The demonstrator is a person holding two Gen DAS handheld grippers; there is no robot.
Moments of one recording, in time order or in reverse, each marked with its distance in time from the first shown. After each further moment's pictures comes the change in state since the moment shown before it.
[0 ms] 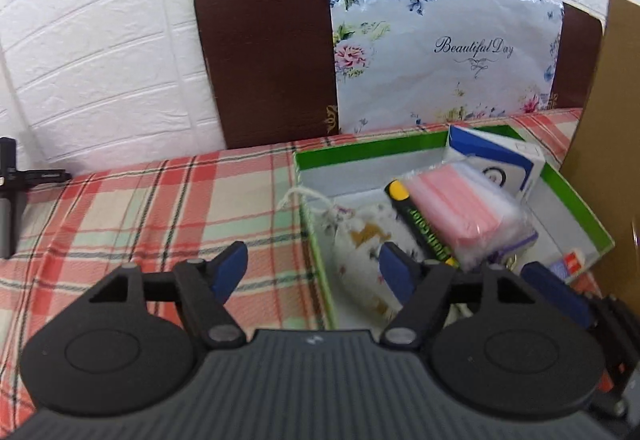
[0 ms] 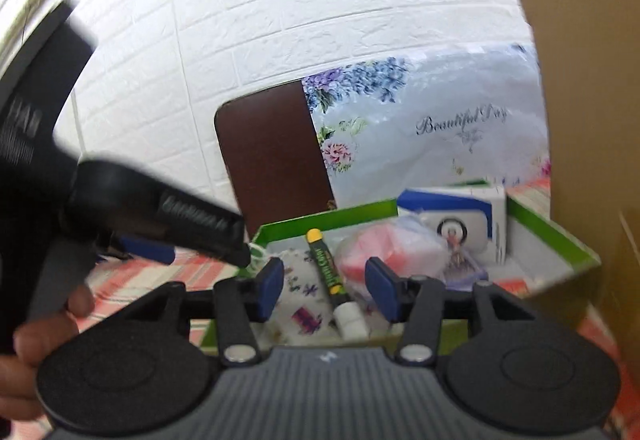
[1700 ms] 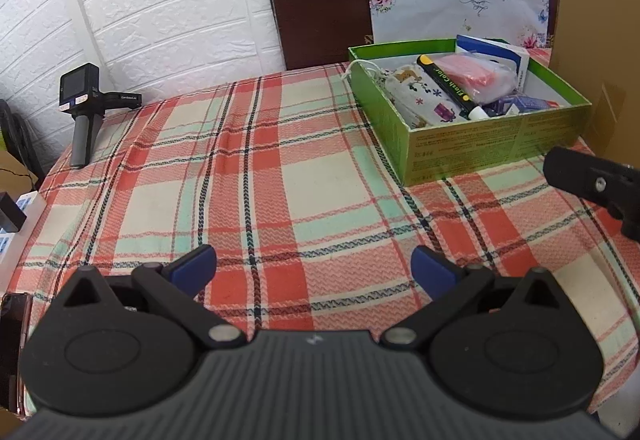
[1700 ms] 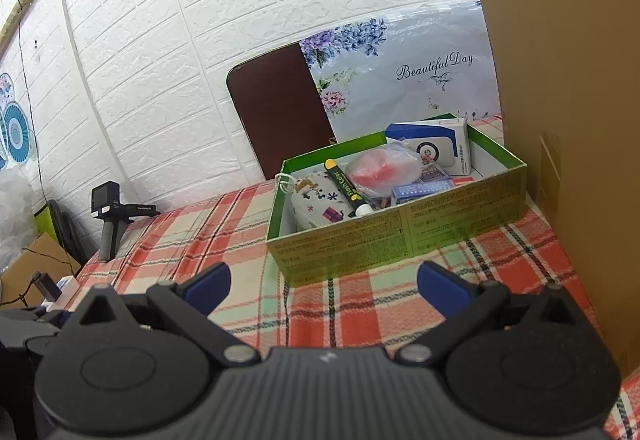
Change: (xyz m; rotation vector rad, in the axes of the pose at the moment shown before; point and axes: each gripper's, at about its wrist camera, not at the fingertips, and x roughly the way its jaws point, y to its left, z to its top) left arm -0.087 0.035 -0.113 0.020 0.066 0.091; right arm -0.103 0.026 -0.007 0.062 0.188 -0.042
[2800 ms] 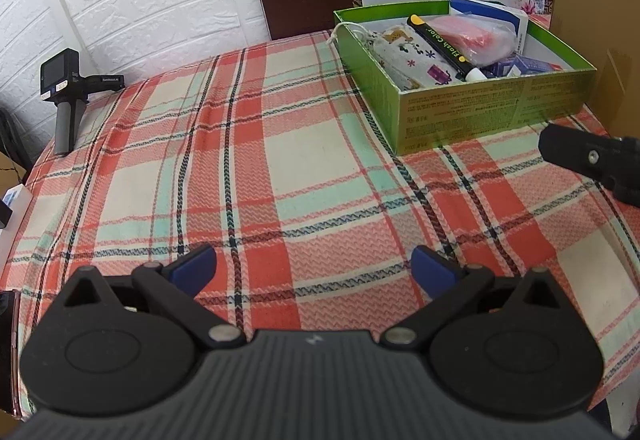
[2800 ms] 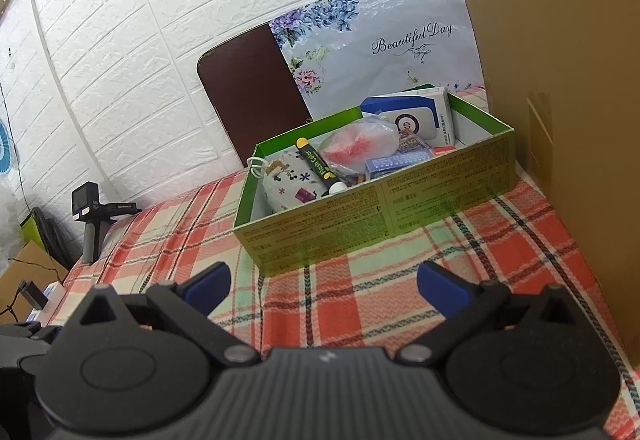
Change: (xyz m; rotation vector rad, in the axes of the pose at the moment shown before) left arm 0.022 -0.015 -0.003 0.025 0.091 -0.007; right arm 0.022 -0.018 -0.007 0.069 0.044 -0.031
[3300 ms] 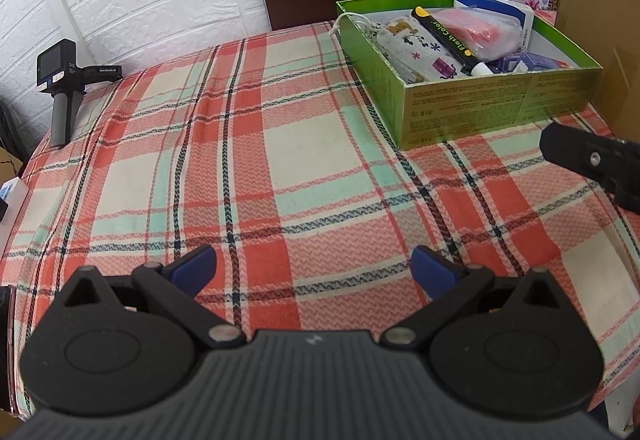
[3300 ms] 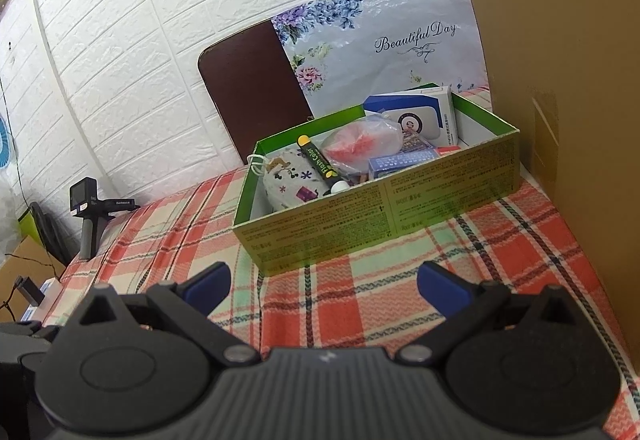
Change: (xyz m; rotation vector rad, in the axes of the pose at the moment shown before) left arm 0.006 0.002 0.003 -0.011 0.027 0.000; right arm 0.006 0.002 -0.001 -0.019 0.003 -0.004
